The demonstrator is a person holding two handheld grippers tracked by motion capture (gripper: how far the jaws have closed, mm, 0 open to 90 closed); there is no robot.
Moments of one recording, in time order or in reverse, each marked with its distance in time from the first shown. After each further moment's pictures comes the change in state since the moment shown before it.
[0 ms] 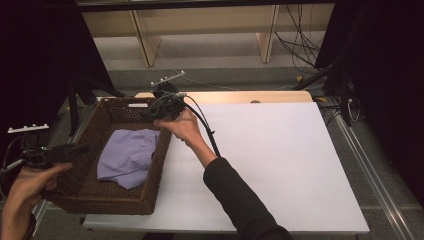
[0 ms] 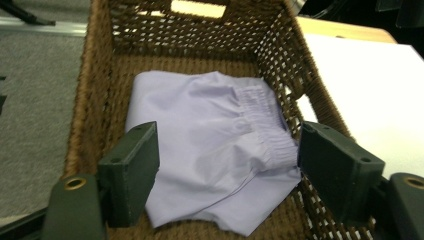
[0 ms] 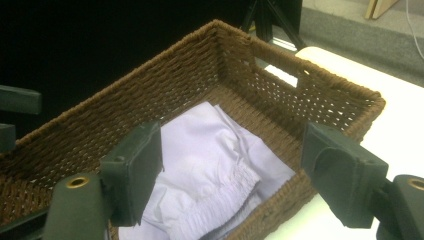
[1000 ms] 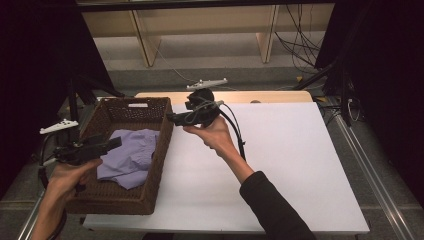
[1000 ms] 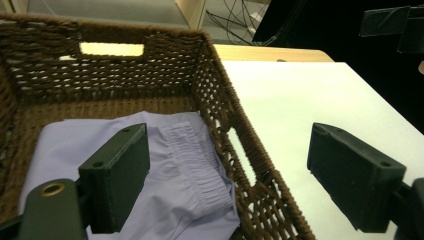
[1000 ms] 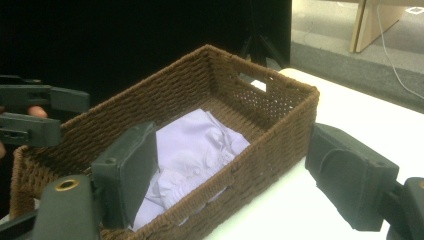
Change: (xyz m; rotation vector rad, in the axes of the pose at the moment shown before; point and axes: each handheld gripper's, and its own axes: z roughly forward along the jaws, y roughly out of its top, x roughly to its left) left arm -0.060 -0.001 0.031 -0.117 -0.130 0.085; right arm -0.023 -0.041 -0.082 -0.150 0.013 -0.004
